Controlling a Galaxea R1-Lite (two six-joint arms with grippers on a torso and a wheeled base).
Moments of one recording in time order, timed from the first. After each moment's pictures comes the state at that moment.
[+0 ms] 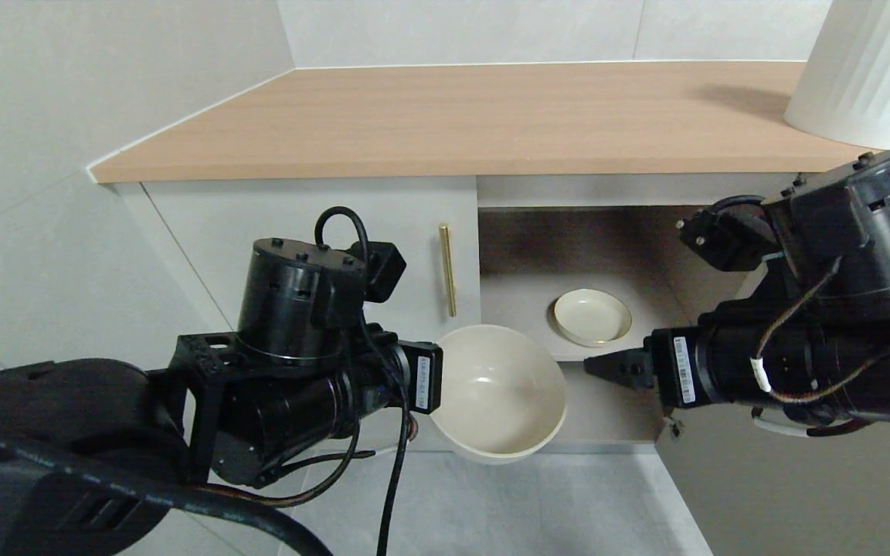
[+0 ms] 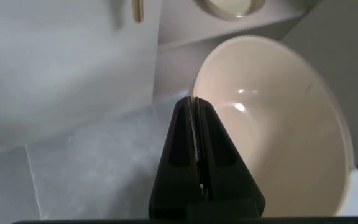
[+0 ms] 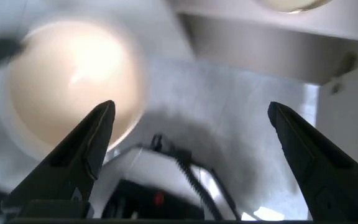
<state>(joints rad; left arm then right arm) -0.74 1.68 -0.89 -0.34 0.24 -0.27 0.76 1.51 -1.11 0.21 -0.22 0.38</state>
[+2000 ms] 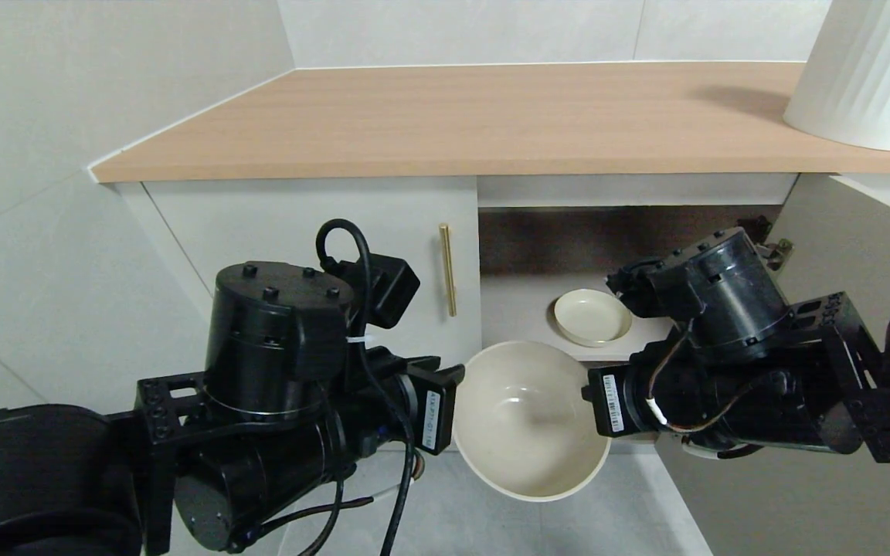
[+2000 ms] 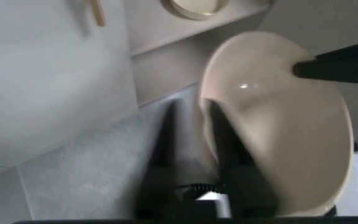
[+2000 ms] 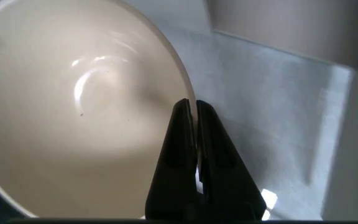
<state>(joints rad) -0.83 1.62 -0.81 -0.40 0.24 -0.22 0.79 1.67 -1.08 0.10 -0.21 0.42</state>
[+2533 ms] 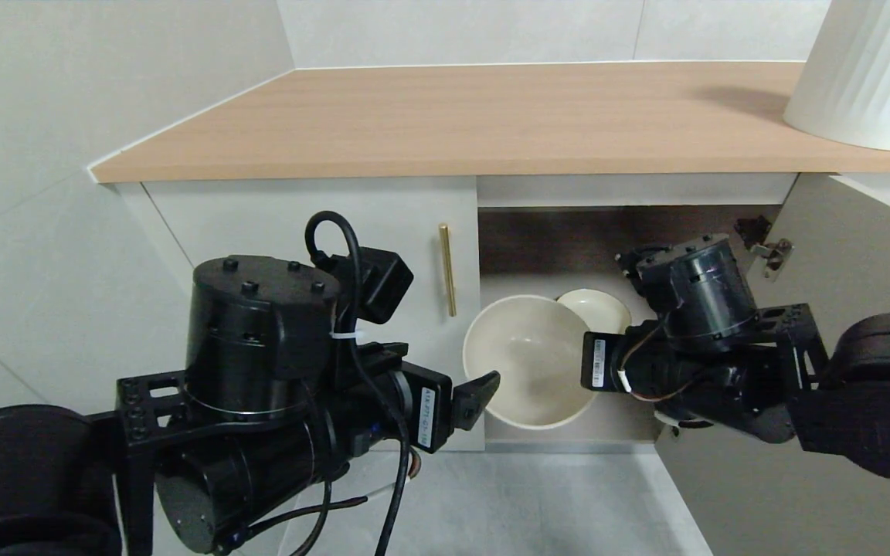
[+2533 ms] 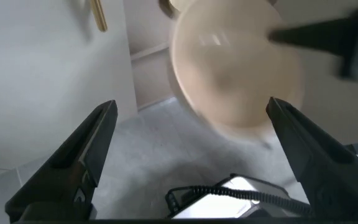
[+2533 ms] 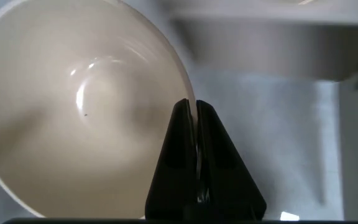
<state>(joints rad) -0.83 1.60 -0.81 -0.40 0.24 -0.22 0.73 1.76 -1.02 -0.20 -0.38 0.50</state>
